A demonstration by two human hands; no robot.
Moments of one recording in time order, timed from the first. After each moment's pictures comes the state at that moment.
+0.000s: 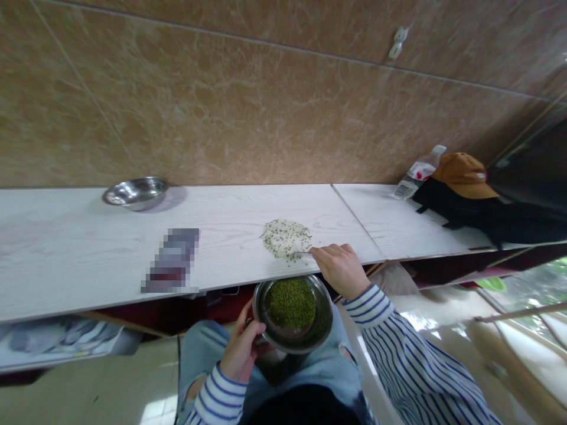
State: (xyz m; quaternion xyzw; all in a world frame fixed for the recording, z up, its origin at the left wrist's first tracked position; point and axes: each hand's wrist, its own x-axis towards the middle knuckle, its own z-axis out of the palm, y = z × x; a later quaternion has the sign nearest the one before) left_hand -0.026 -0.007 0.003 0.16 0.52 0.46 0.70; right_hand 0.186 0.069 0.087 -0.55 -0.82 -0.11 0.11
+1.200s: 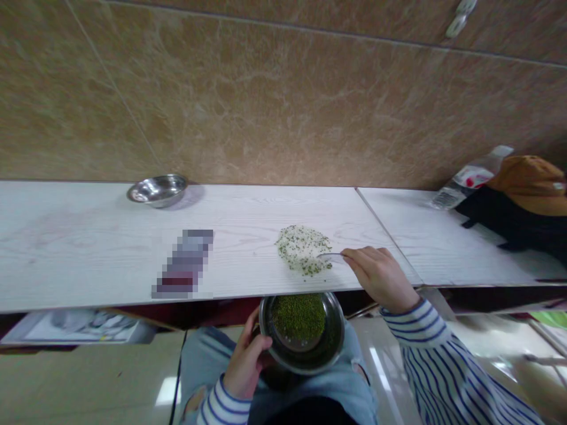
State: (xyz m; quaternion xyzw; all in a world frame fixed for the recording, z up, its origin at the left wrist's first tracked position) left_hand -0.028 0.002 -0.003 0.11 0.53 0.50 0.68; right_hand 0.221 0.102 0.088 -0.50 -0.84 -0.10 0.17
